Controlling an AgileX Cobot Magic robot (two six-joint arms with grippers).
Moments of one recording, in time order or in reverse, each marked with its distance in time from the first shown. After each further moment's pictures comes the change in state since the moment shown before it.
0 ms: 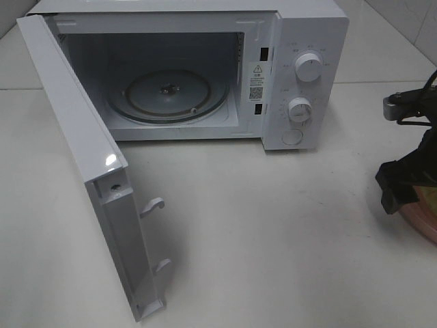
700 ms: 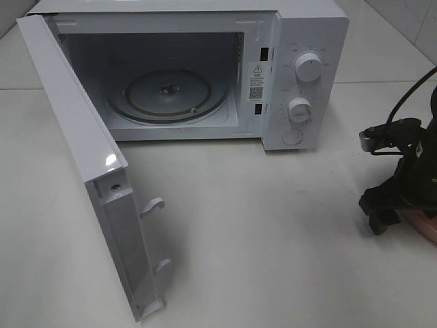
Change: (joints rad) left arm 0.000 0.000 0.000 0.000 0.000 0.000; right arm 0.000 0.223 -0.009 -0.061 -0.127 0.011
